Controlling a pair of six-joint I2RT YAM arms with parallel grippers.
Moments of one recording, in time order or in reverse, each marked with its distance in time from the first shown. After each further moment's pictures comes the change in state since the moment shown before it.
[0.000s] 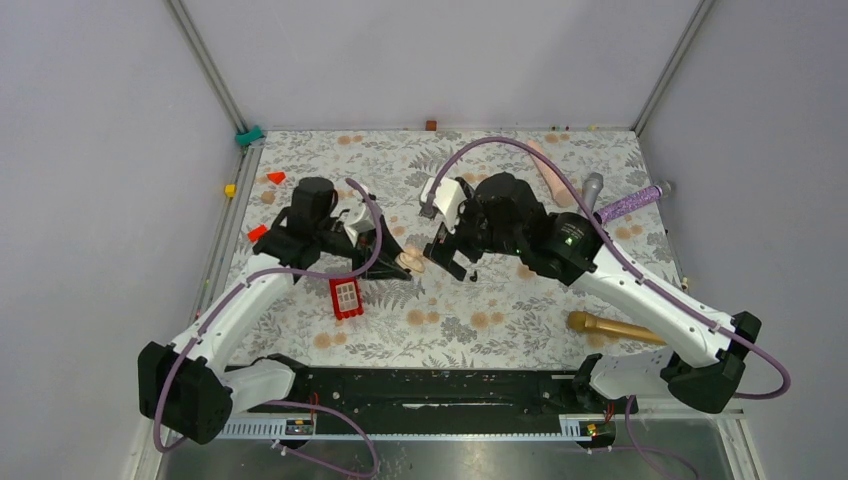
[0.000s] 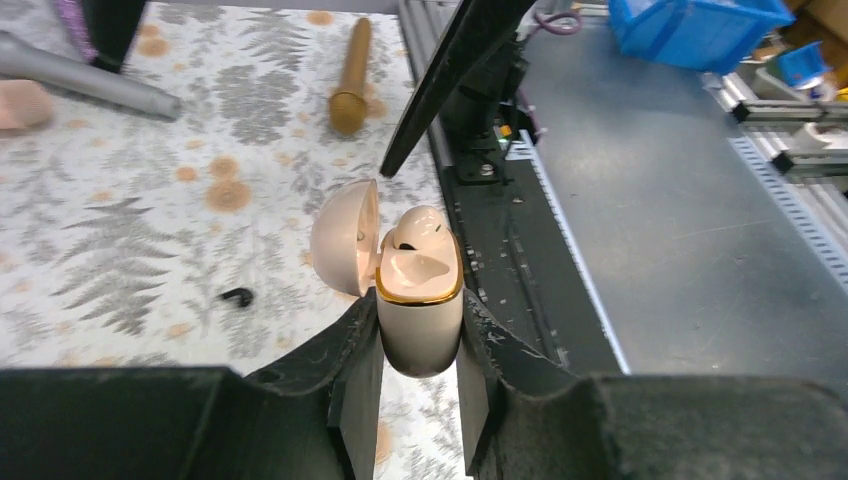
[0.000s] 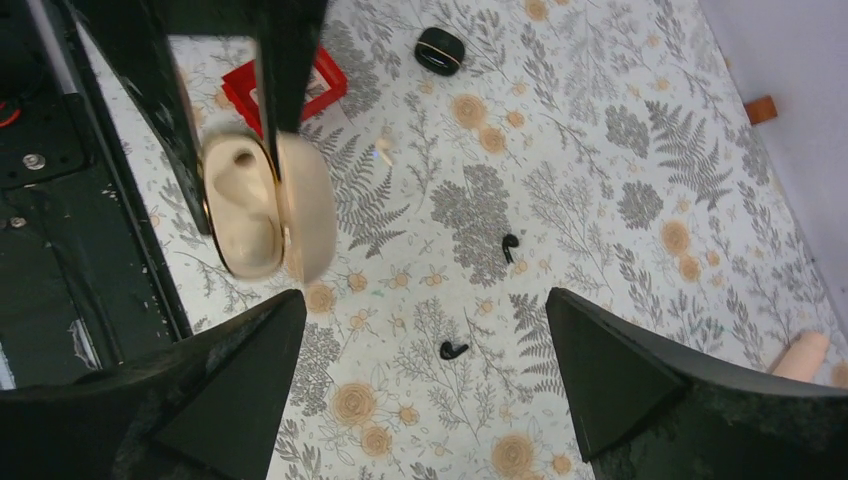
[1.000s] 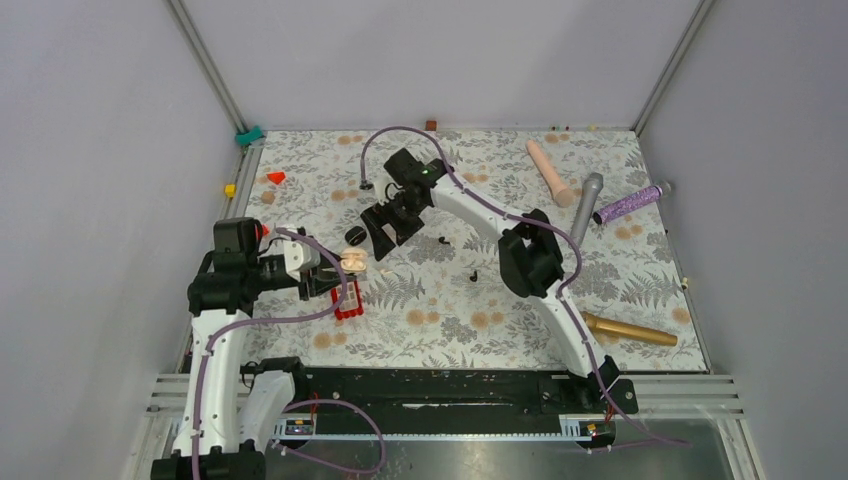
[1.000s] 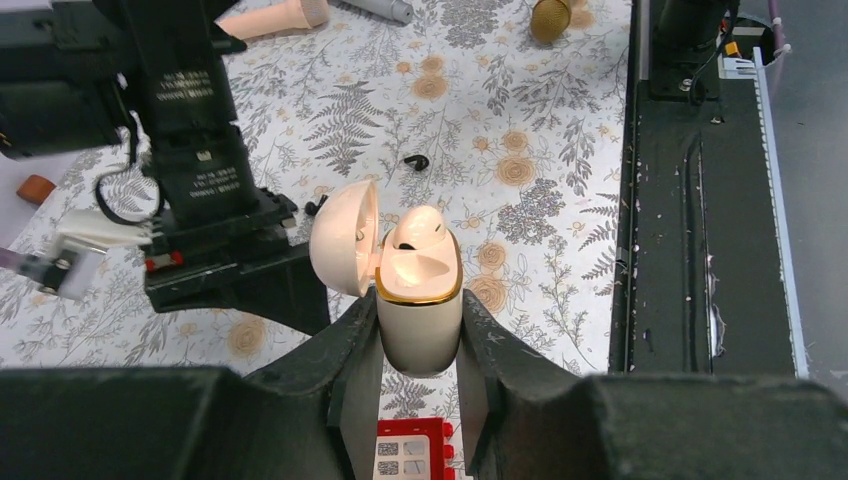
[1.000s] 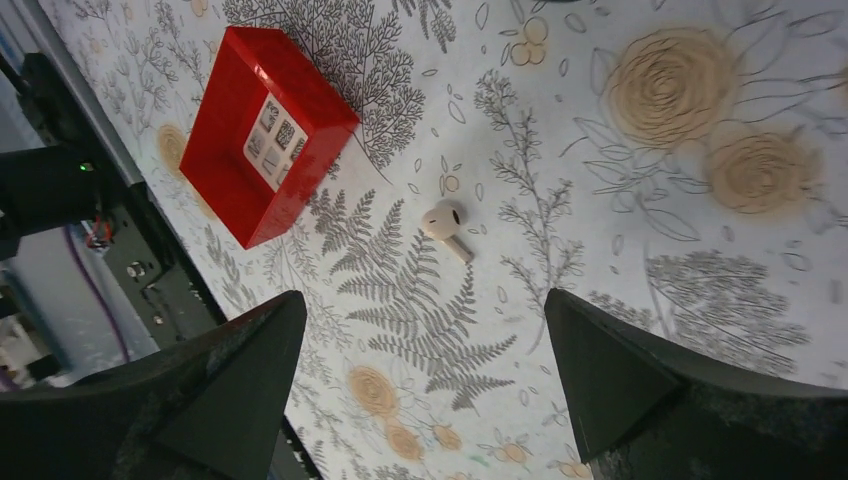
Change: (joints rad) left arm 0.480 -0.344 -0.007 -0.644 -0.066 0.610; right arm -0.196 1.119 0.792 -0.260 -0.474 0.287
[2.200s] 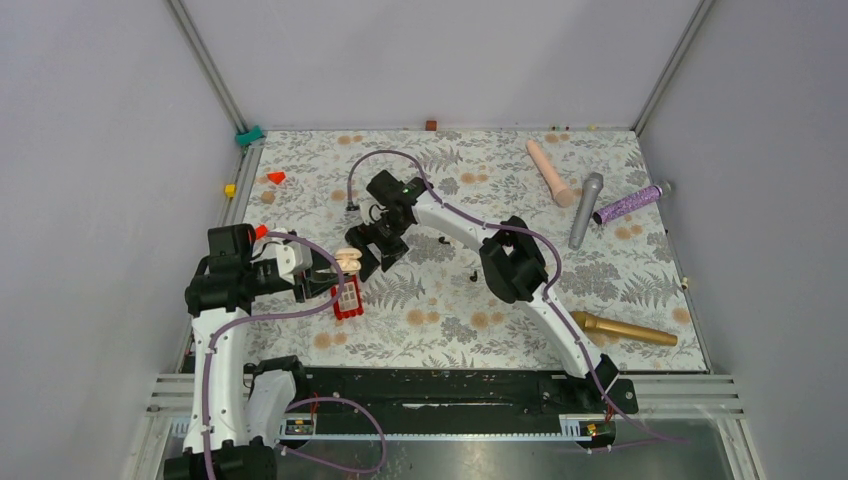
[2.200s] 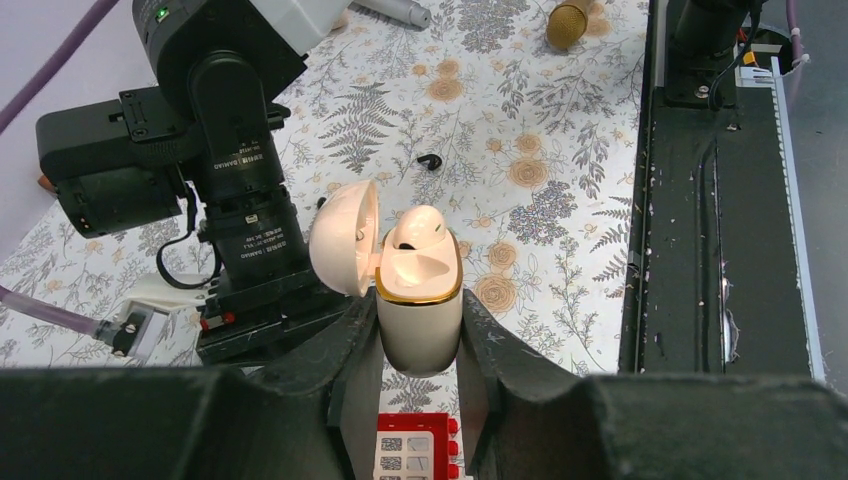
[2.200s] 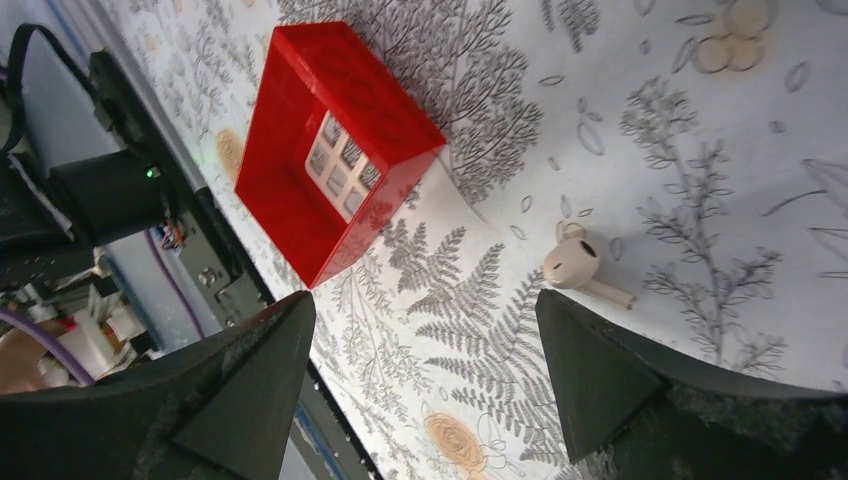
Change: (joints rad) left arm 0.101 -0.010 -0.026 -0.072 0.065 0.111; right arm 0.075 0.119 0.030 0.006 -0.135 0.169
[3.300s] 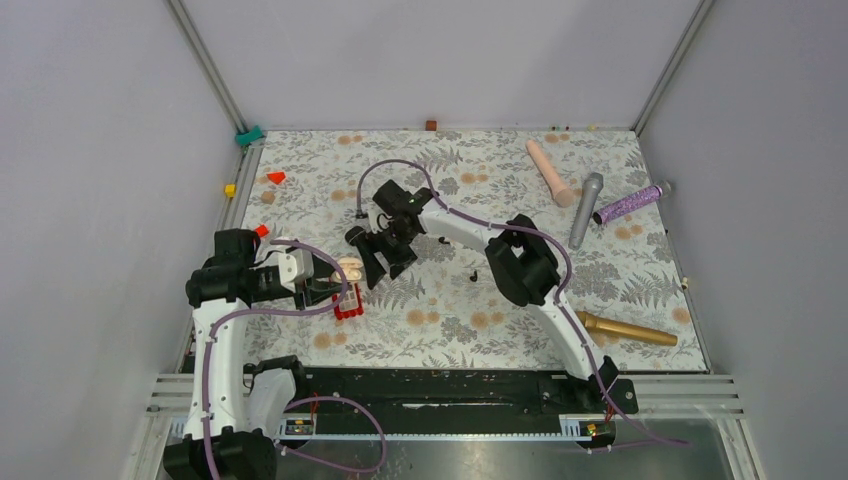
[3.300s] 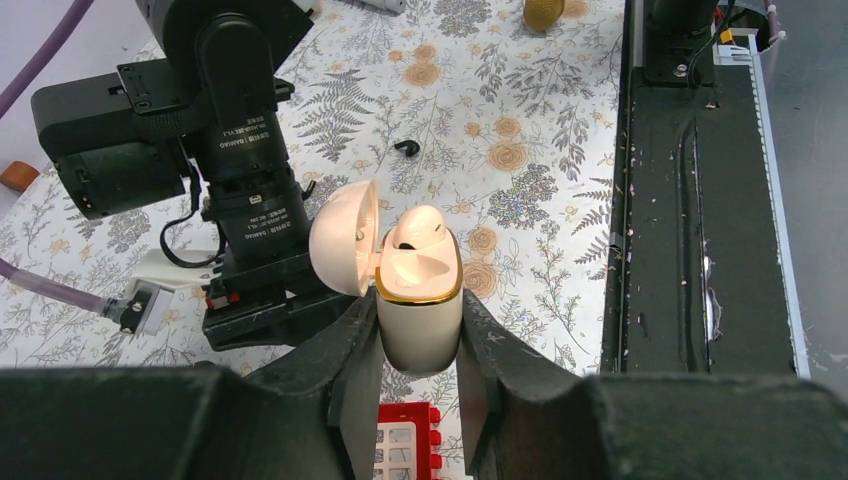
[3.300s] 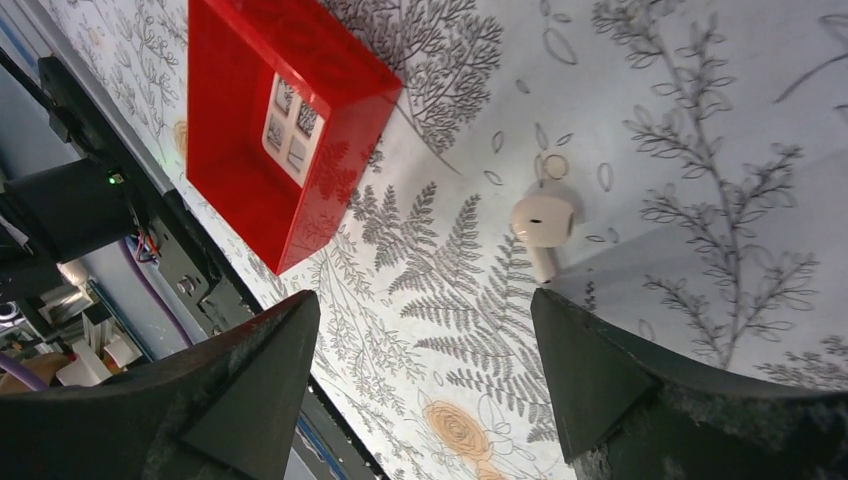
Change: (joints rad) left arm 0.018 0.050 0.000 -0.208 0.011 0.253; right arm 0.008 -0.114 -0.234 0.128 0.099 0.073
